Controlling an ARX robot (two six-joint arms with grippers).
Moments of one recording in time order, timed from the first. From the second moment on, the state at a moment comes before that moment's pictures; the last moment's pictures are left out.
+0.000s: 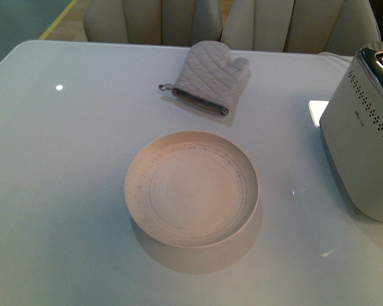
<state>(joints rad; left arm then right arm) 0.00 0.01 0.01 0.00 0.00 -0.01 0.00 0.03 0.02 0.01 0.00 -0.01</state>
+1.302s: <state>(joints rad) 0.00 0.01 0.01 0.00 0.00 -0.01 0.00 0.01 0.02 0.00 0.00 -0.01</state>
